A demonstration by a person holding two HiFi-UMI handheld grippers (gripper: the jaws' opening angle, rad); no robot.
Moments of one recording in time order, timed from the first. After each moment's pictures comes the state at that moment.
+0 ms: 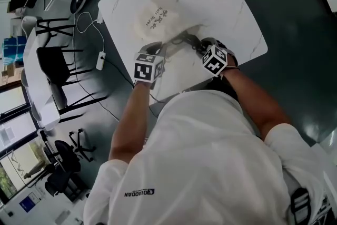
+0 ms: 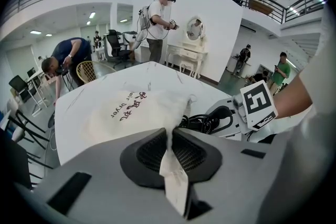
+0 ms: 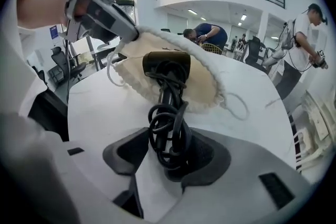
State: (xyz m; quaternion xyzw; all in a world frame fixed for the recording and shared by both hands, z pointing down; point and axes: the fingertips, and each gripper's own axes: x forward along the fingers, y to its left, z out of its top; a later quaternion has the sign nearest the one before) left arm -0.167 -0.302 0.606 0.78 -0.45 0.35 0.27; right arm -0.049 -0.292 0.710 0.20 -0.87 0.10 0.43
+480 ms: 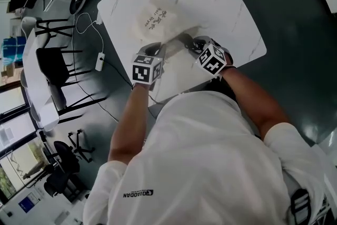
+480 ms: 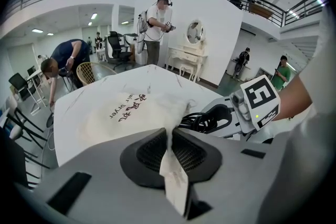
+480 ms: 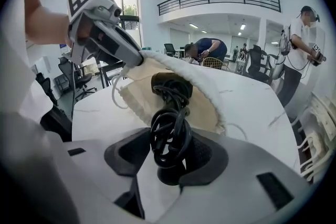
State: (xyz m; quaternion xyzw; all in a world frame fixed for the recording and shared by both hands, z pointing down) left arm -0.160 -0.307 0.594 0.78 -0.45 0.34 0.27; right arm -0.072 -0.304 0.668 0.18 -0.91 0.09 0.36
